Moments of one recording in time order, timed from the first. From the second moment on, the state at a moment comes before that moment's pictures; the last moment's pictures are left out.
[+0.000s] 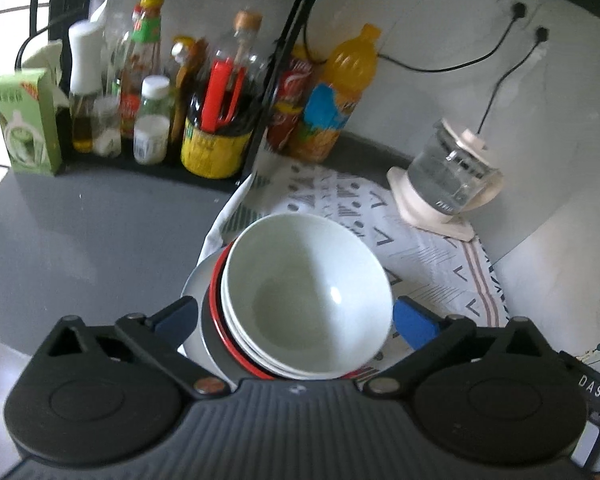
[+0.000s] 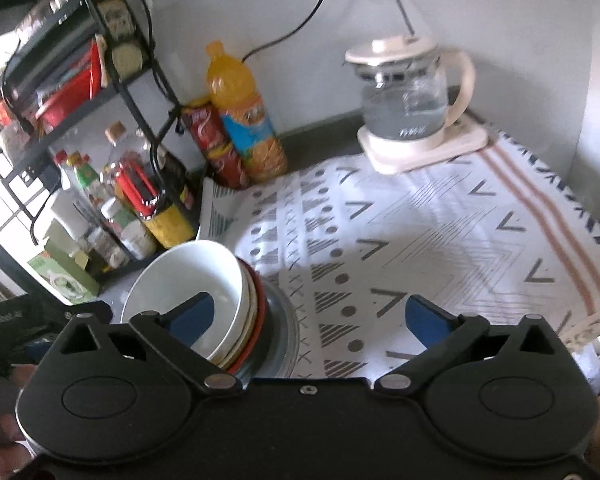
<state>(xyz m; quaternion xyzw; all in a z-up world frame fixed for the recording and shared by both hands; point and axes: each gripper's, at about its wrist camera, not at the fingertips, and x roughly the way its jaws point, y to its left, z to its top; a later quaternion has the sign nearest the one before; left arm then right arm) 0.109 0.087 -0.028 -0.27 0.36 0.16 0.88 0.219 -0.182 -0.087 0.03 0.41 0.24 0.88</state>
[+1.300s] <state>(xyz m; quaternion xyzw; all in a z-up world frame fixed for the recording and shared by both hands) -0.056 -0.018 0.043 -0.12 0.31 0.07 0.94 0.042 -0.279 -0.020 0.01 0.32 0.15 0.93</state>
